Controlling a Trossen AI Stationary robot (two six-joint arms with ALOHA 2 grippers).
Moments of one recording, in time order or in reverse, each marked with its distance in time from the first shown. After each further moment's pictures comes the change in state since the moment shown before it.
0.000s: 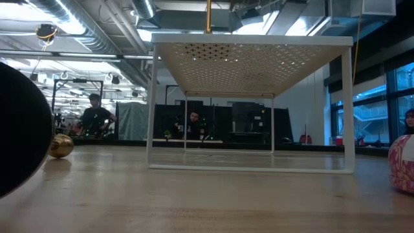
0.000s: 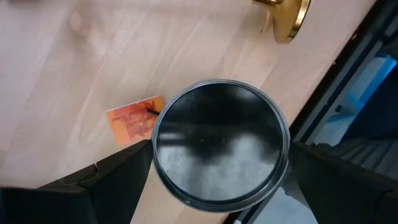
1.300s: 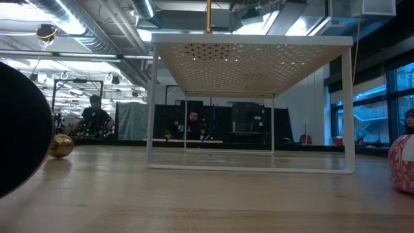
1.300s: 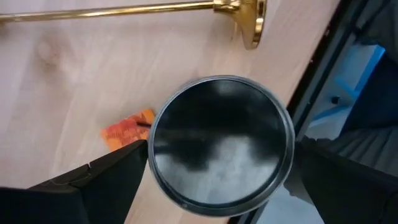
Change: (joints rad) left arm 0.001 0.023 0.040 0.044 -0.039 0.120; right arm 0.000 0.000 0.000 0.000 0.000 0.000
